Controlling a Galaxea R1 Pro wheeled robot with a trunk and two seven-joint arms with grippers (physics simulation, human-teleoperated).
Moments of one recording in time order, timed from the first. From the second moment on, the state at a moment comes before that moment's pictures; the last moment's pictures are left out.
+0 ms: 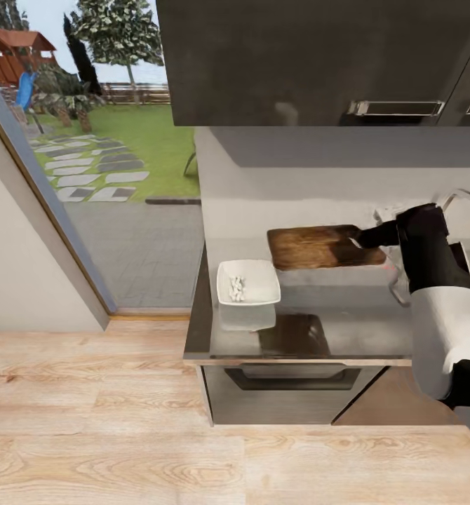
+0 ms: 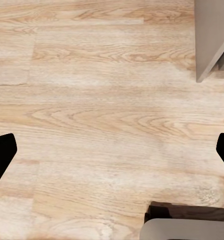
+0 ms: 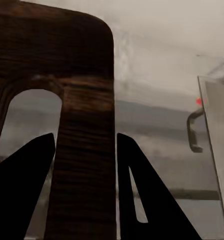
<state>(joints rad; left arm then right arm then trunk) -0.30 0.13 -0.01 0.08 0.12 -0.78 -0.03 -1.28 -0.18 -0.16 -0.98 0.71 0.95 0.62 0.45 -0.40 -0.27</state>
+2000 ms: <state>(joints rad) -0.30 0.13 -0.01 0.08 0.12 -0.78 -0.02 -1.28 -0.24 -0.61 -0.66 0.71 0.57 0.21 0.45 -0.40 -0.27</state>
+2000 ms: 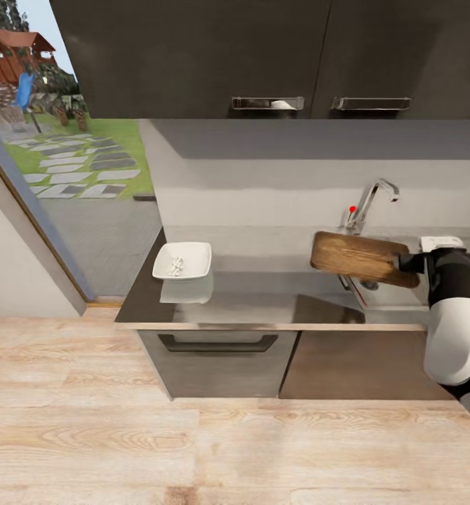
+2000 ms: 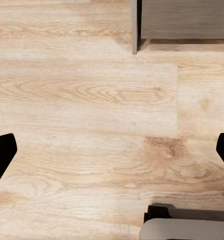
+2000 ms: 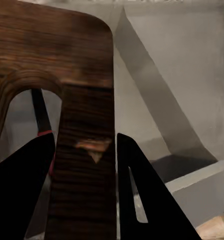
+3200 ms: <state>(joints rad) -0.30 0.13 -0.01 0.08 0.12 -0.78 -0.02 -1.28 -0.20 -0.65 -0.39 0.27 0.10 -0.56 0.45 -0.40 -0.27</state>
